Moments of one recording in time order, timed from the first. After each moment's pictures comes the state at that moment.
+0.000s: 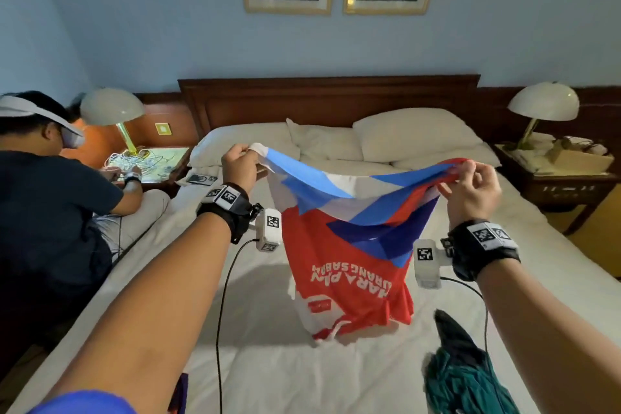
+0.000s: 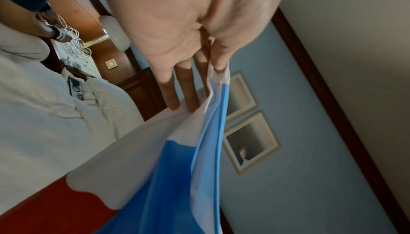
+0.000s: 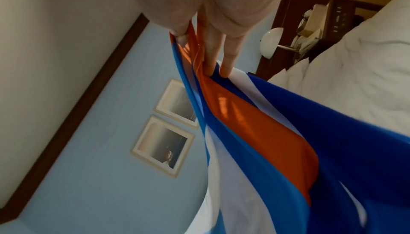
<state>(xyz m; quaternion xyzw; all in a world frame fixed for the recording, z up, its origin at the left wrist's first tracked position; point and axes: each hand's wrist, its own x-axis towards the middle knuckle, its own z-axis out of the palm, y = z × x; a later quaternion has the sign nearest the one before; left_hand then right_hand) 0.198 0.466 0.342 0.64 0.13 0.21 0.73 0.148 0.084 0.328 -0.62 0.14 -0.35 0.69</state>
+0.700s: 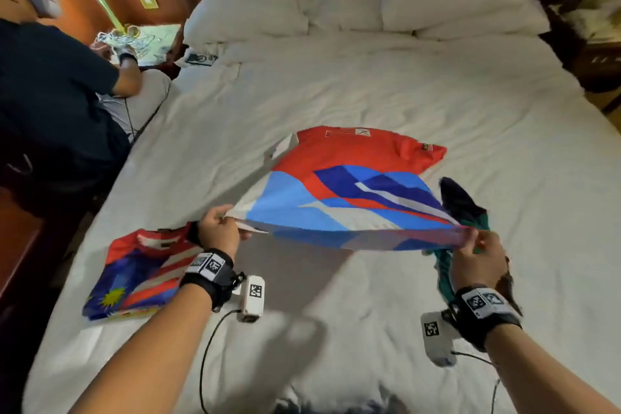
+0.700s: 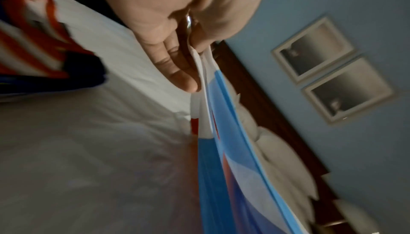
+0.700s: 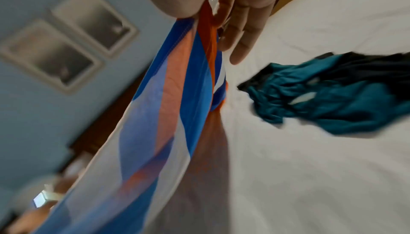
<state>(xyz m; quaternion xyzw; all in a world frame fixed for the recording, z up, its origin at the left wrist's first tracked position) -0.079 0.497 0.055 0.69 0.38 0.17 0.59 -0.107 0.066 0.075 -0.81 0.32 -0.20 0.45</state>
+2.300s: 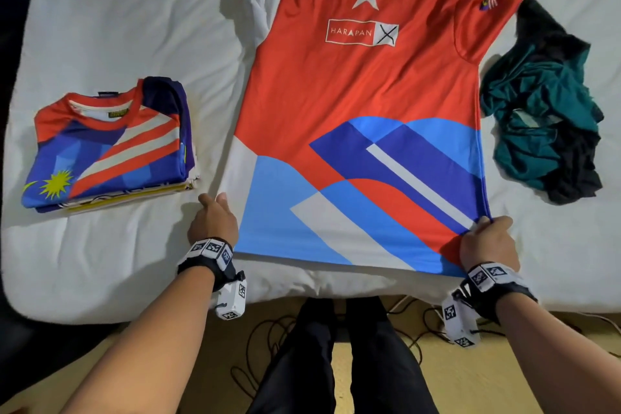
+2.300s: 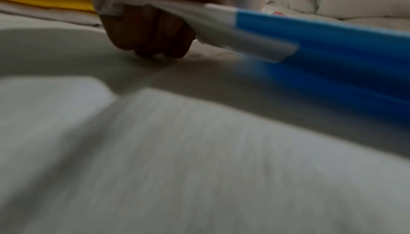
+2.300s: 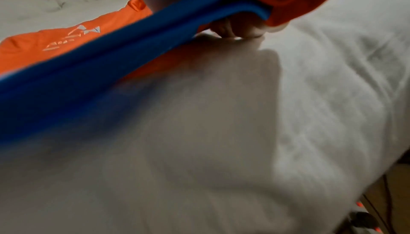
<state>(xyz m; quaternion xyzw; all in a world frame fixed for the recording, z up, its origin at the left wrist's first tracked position) -0.257 0.531 -0.168 0.91 0.36 -0.16 0.13 -0.261 0.074 -0.149 -0.88 0.41 0.13 0.17</state>
